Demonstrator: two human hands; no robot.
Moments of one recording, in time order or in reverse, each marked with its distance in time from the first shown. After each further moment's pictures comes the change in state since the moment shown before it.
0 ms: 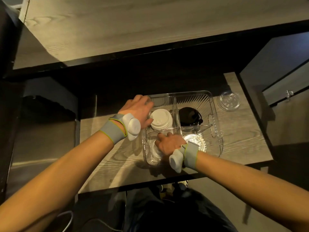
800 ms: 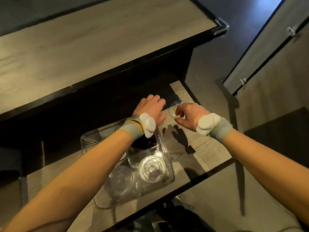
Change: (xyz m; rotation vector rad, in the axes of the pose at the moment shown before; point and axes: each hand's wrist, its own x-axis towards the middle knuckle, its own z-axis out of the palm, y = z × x) left_hand 0.159 0.173 -0.045 -0.038 0.117 0.216; right_hand -0.107 0.240 0.015 0.531 0.511 0.472
